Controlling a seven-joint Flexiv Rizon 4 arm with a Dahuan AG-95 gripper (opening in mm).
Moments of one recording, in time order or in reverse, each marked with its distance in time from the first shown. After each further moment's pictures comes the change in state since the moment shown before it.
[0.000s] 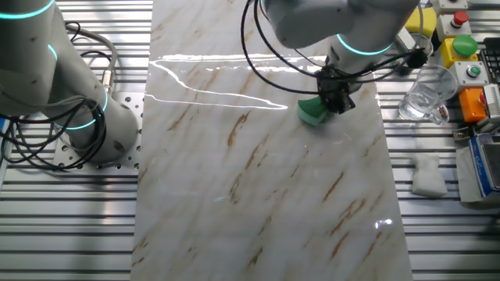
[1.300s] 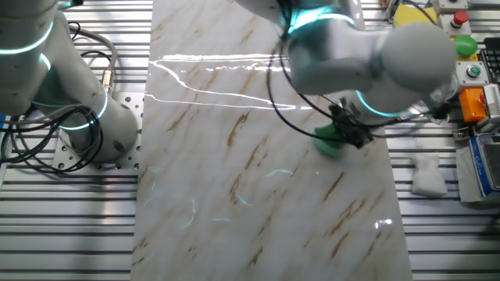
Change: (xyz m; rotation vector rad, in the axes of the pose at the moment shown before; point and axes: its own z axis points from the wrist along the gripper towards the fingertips) arm 0.008 -0.066 0.000 -0.062 -0.085 -0.077
